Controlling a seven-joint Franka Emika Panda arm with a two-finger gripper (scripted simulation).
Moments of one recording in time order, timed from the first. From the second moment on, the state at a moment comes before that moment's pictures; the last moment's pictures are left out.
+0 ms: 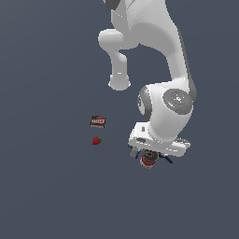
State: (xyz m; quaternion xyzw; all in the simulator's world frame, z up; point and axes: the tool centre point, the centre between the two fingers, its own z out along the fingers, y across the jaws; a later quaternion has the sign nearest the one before) arm 0.093 0.135 0.130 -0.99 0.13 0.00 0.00
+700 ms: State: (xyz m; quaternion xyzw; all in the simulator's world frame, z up) arm 0.092 0.135 0.092 -0.99 0.13 0.00 0.00
